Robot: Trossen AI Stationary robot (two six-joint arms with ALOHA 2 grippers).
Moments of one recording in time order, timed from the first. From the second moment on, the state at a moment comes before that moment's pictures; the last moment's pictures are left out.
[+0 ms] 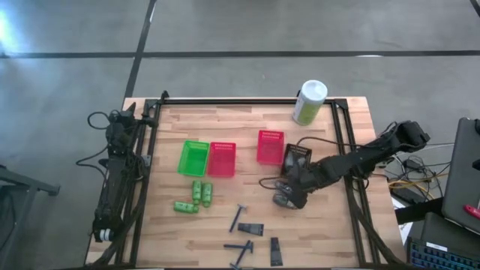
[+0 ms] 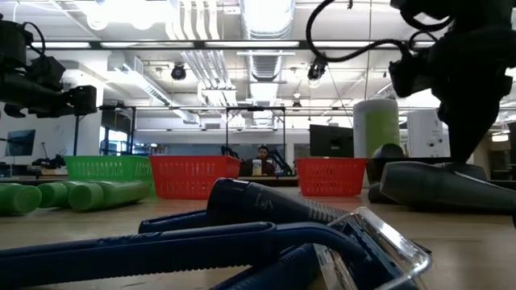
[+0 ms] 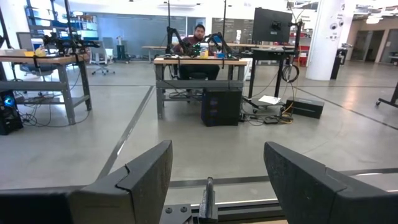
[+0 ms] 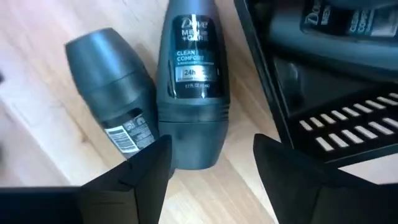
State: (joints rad) left arm 1.48 0.02 0.01 0.02 0.02 -0.01; right arm 0.31 1.38 0.79 -0.73 0.04 1.01
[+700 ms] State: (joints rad) left arm 1.48 0.02 0.01 0.02 0.02 -0.01; right arm 0.31 1.33 0.78 -0.62 -0.03 0.91
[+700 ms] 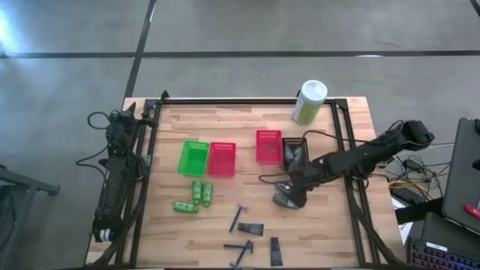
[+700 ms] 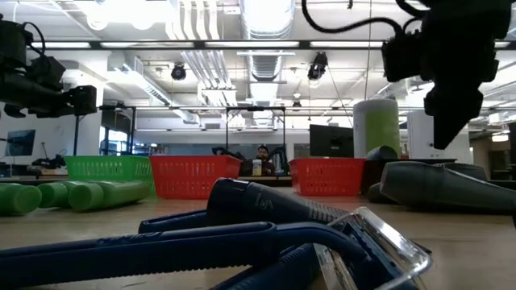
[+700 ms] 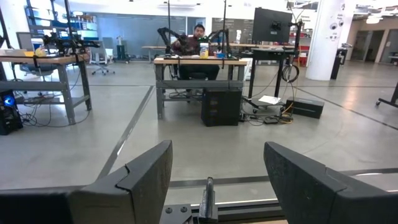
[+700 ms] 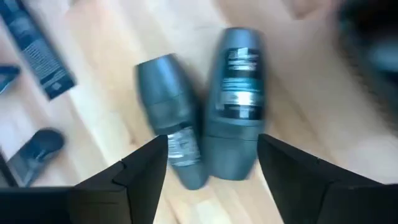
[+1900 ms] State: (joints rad) left arm 1.48 0.02 0.01 0.02 0.02 -0.01; right arm 0.39 1.71 0.94 -0.54 0.00 0.70
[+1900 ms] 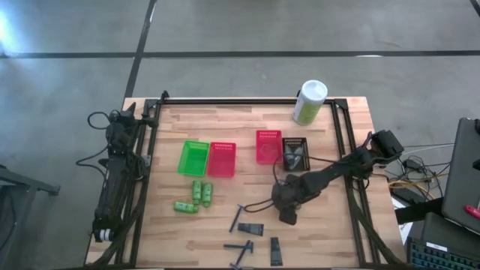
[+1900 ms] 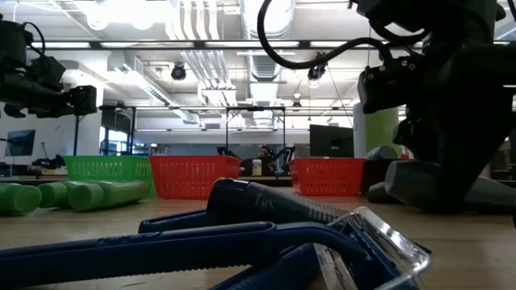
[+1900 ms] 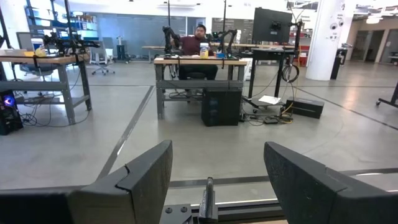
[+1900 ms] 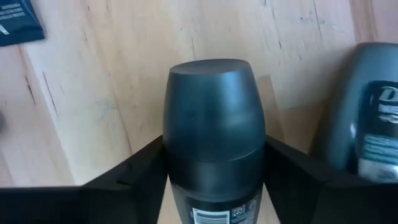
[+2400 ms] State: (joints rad) left arm 1.48 0.02 0.01 0.02 0.02 -0.01; right arm 0.25 1.37 1.00 -0.97 0.18 1.32
